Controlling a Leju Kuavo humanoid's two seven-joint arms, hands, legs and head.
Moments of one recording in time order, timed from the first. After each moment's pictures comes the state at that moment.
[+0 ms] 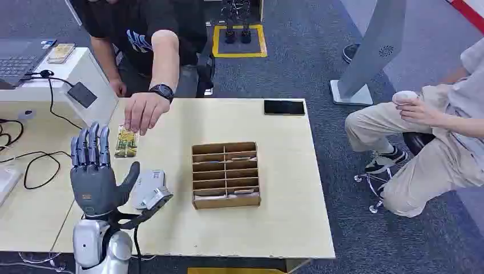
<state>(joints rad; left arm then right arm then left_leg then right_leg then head) -0.04 -0.29 0.08 -1.66 -1.41 0.70 -0.40 -0.12 0.24 -1.54 -0.43 1.30 -0.67 -0.38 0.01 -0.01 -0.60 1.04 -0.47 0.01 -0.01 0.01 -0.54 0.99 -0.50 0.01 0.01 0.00</state>
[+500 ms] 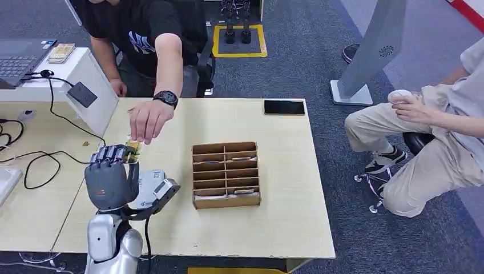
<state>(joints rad) -0.07 -0.29 0.05 -1.55 -1.51 0.70 -0.26 -0.12 0.24 -1.53 -0.41 1.29 -0.67 -0.37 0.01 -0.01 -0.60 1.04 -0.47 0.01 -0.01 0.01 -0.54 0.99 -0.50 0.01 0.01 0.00</state>
